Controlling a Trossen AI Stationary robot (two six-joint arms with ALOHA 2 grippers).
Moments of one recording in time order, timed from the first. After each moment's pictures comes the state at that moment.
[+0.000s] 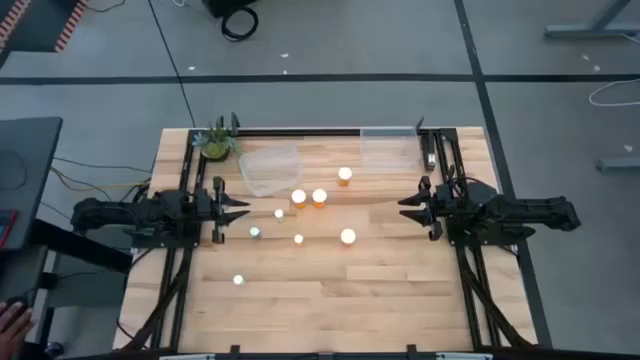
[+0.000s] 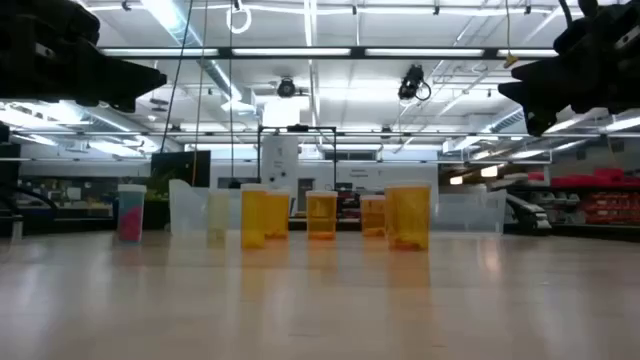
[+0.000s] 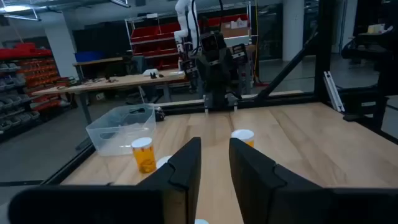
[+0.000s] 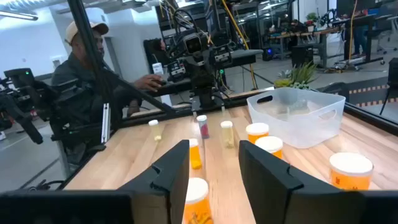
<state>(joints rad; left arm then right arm) -0.04 0.02 0.01 0.08 -0.14 0.12 -0.04 0.01 0.01 0.05 -0.05 0.19</state>
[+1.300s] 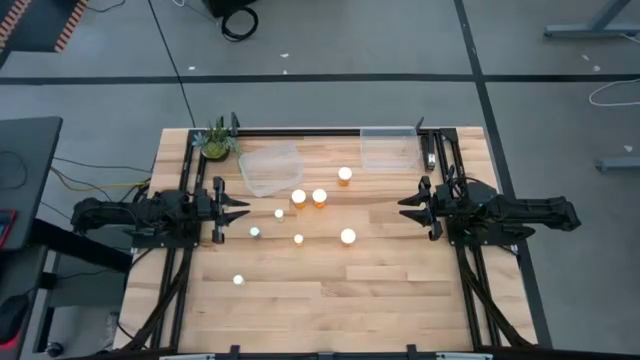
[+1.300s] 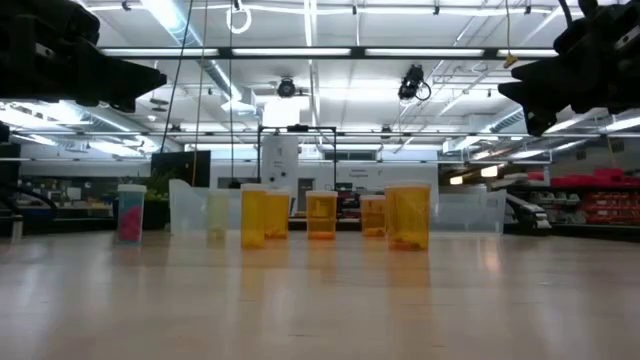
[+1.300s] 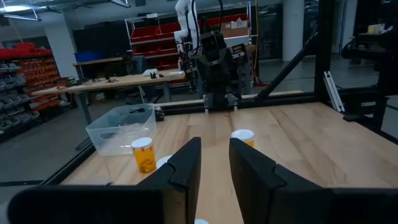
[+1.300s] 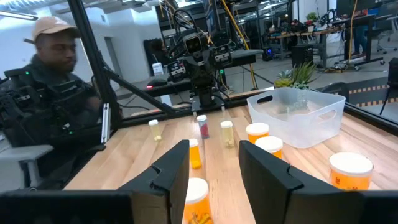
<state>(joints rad) -0.04 0.02 0.01 0.08 -0.14 0.12 -0.04 0.01 0.01 0.05 -0.05 0.19</state>
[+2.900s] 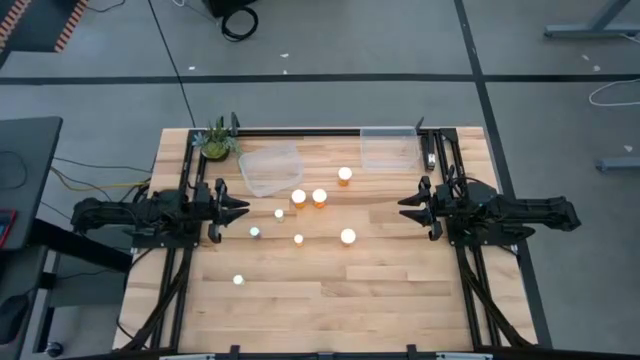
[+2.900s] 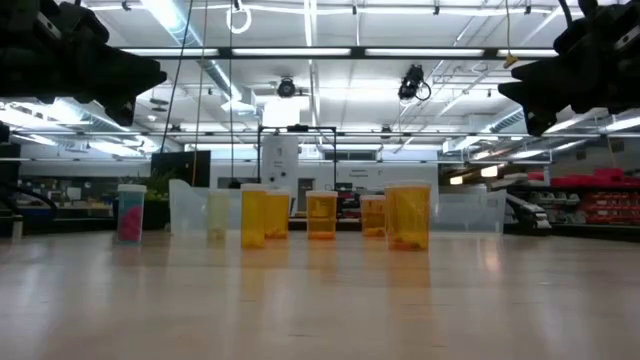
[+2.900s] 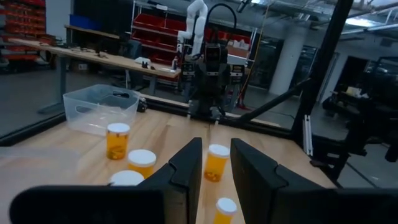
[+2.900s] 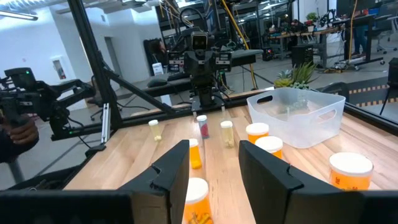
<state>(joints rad) -0.04 0.02 0.01 0.10 -0.14 -0.22 -0.04 0.01 0.01 0.05 -0.05 0.19</state>
